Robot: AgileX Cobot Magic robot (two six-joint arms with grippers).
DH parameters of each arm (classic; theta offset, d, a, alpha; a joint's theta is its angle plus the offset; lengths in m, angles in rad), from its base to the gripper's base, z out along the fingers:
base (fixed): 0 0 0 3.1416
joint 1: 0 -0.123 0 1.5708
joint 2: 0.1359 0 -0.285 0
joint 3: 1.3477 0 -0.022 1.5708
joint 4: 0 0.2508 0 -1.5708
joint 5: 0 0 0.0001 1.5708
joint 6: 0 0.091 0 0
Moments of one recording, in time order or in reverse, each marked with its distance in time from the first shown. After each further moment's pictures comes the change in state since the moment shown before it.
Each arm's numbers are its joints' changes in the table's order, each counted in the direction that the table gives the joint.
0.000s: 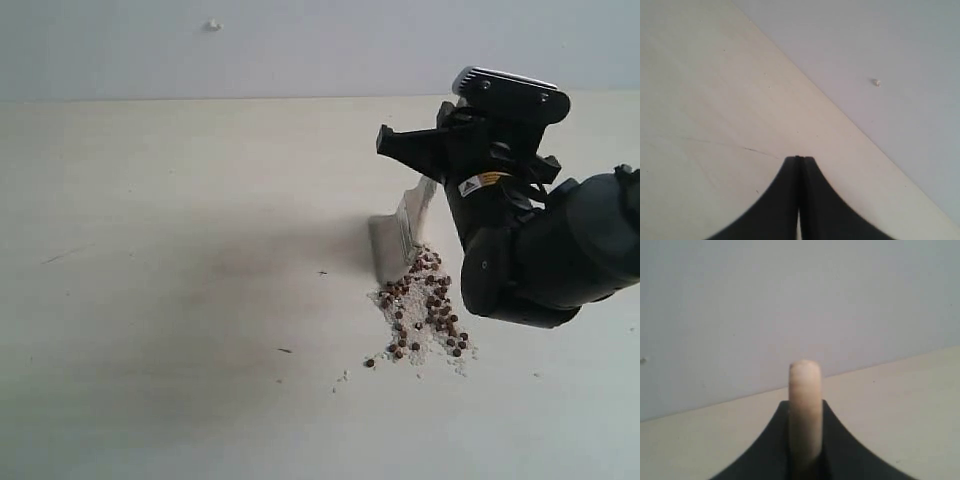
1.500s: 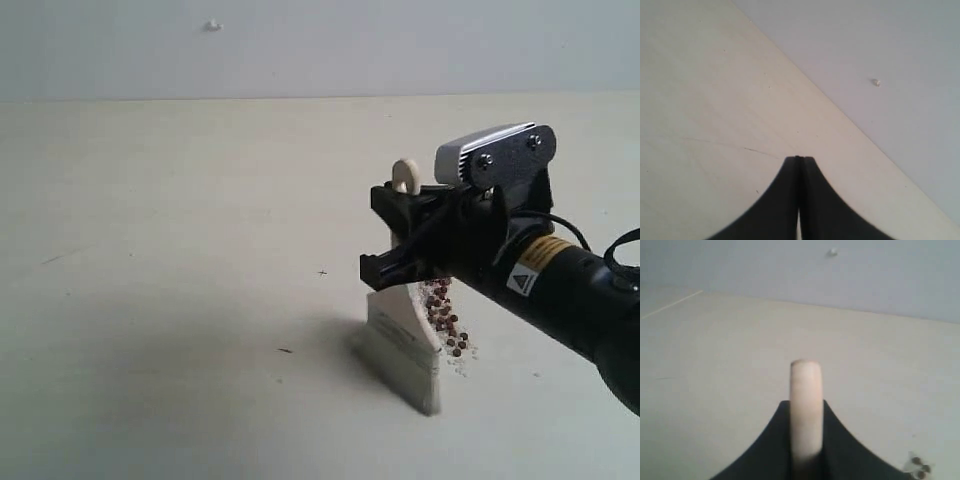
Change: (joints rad) left arm 0.000 0.000 0.000 0.000 0.000 0.000; right arm 0.000 -0.320 0.330 -0.682 0.245 0.137
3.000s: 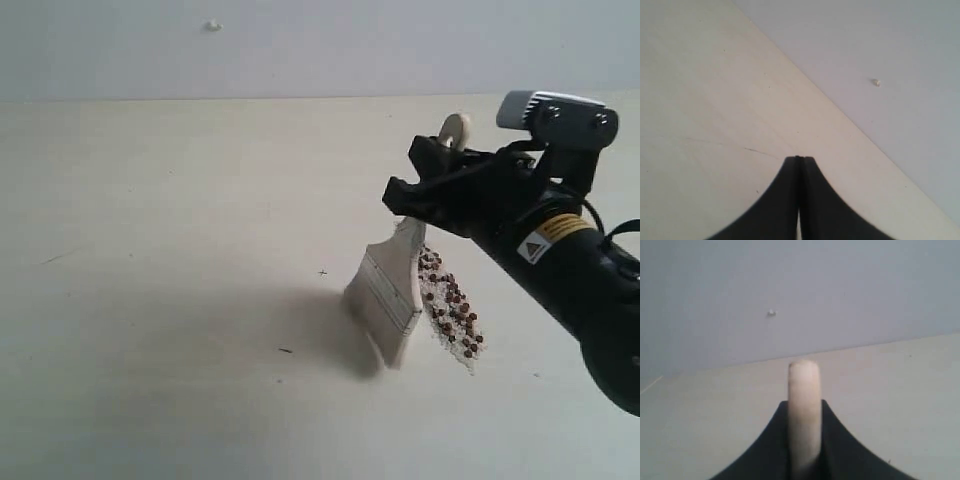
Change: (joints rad) left arm 0.000 0.000 0.000 0.000 0.000 0.000; right arm 0.000 0.039 -0.027 0.216 -0.151 0.163
